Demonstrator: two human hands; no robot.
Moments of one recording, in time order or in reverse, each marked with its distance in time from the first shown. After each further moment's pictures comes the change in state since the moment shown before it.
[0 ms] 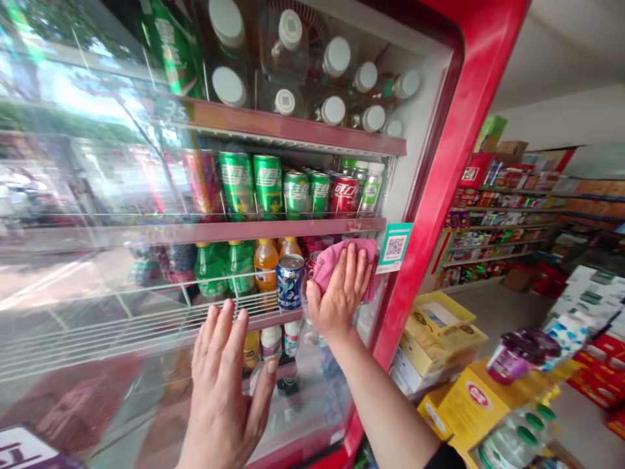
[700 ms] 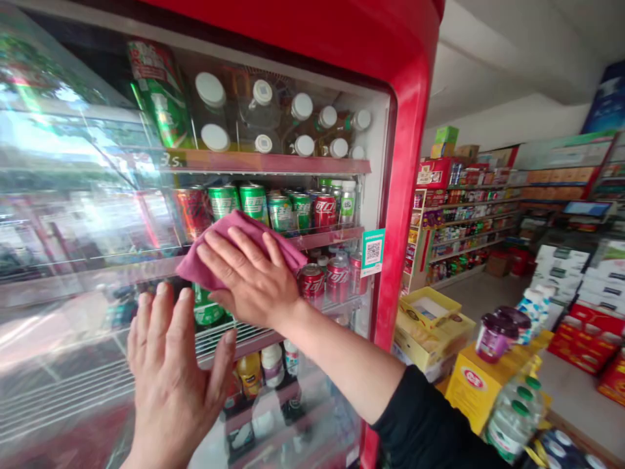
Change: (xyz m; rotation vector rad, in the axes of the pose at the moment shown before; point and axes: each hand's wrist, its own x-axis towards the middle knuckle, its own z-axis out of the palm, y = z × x) left_hand 0.069 -0.044 -0.038 0.132 0.120 0.116; right_hand 0.094 -0.104 0.007 0.023 -0.148 -0.541
